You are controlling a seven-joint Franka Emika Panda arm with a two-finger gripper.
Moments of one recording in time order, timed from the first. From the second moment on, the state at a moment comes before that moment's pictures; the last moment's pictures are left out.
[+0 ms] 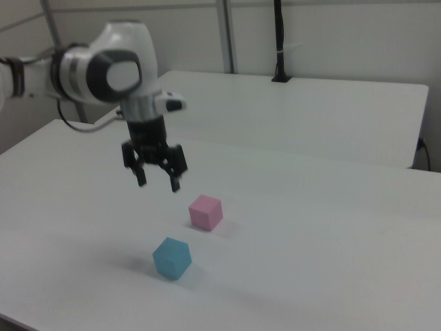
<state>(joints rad) 0.08 0.00 -0.16 -1.89 -0.10 1.78 -0.11</state>
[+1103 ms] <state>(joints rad) 0.08 0.12 -0.18 -2.20 -0.23 2.14 -0.11</state>
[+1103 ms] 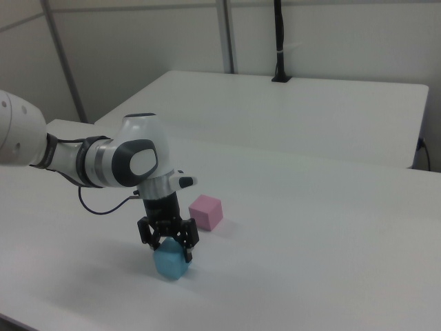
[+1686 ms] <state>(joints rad) 0.07 0.12 -0.23 -1.93 -0.11 1.91 -0.21</state>
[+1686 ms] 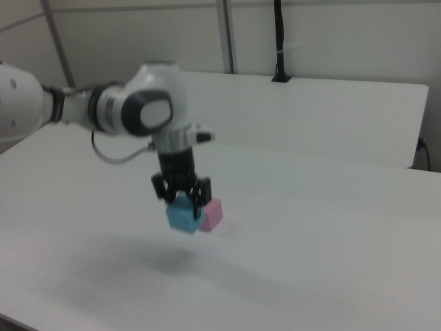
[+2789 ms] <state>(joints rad) 0.13 0.53 -0.27 -1.41 0.03 1.78 -0.20</state>
